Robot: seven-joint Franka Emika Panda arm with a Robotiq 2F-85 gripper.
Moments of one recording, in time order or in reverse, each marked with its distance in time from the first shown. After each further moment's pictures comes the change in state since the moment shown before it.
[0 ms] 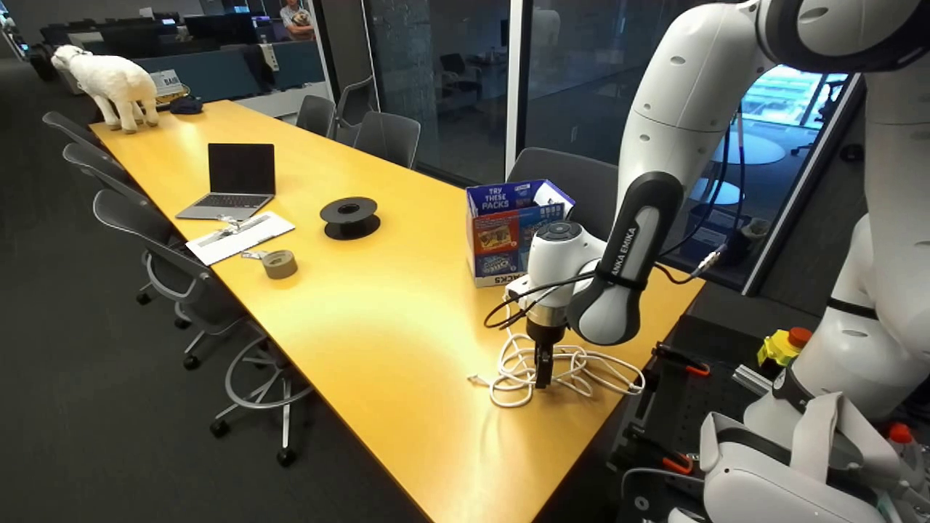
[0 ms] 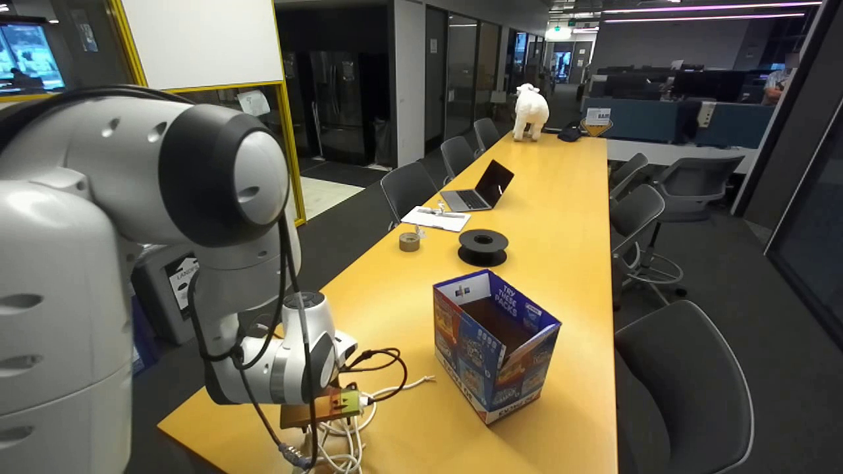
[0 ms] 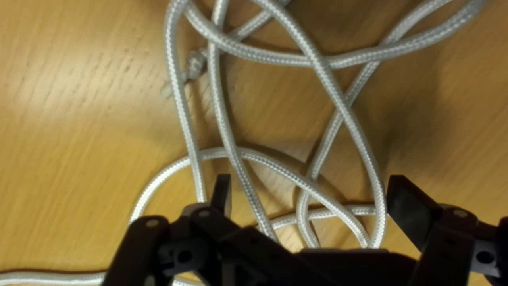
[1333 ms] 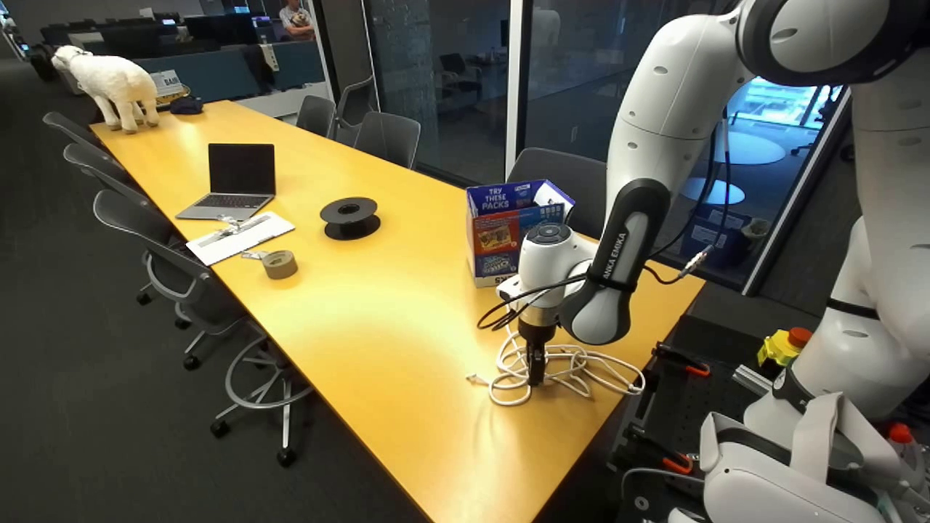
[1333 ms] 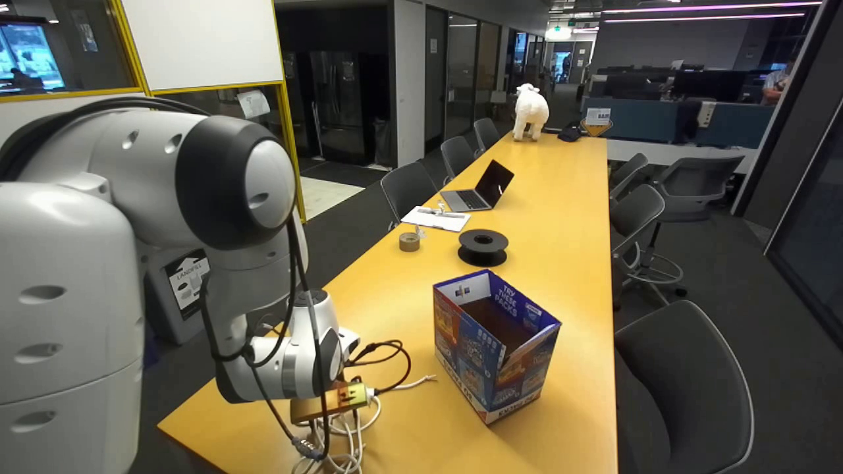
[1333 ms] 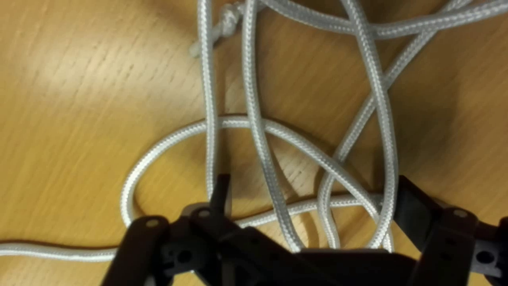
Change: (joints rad) arm 0.021 0.048 -0.035 0.061 -0.070 -0.001 0.004
